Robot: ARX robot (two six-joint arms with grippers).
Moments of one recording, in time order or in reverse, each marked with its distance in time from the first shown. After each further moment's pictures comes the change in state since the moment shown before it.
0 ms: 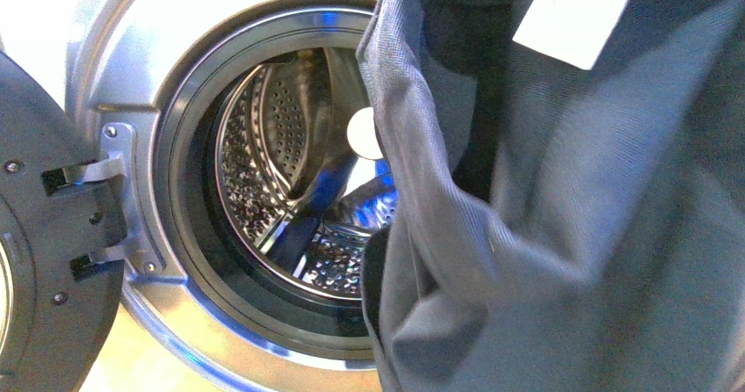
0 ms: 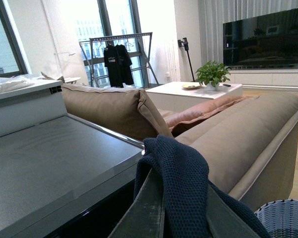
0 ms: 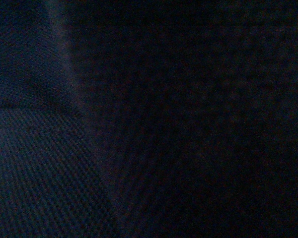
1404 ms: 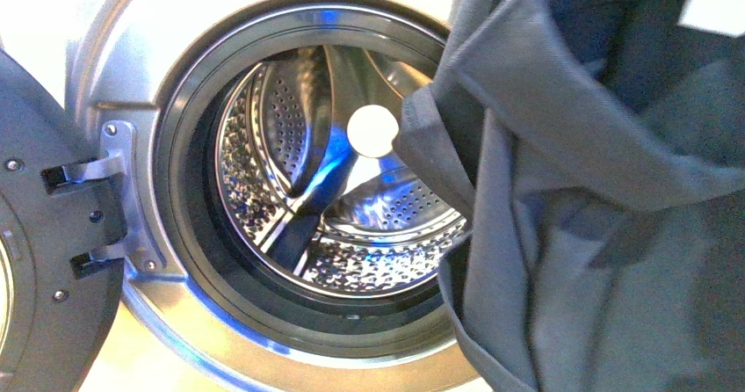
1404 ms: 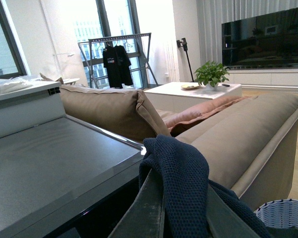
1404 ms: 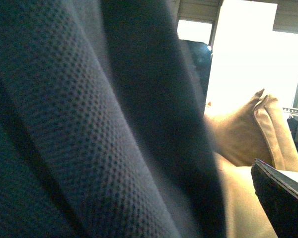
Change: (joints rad) left arm 0.000 0.002 0.000 0.000 -0.002 0.000; right arm -0.127 -0.018 -0.132 0.415 0.260 -0.210
